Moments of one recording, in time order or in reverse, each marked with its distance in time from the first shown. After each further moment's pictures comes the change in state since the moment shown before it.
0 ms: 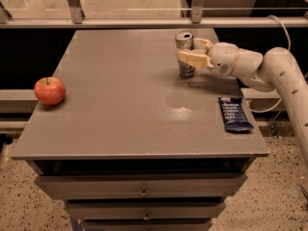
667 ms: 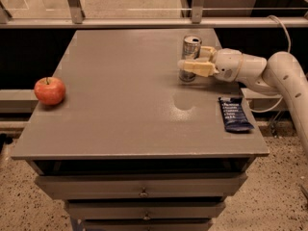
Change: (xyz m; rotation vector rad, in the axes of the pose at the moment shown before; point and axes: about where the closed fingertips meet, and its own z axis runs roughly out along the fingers) arm 0.020 -0.002 -0.015 -0.003 0.037 0.037
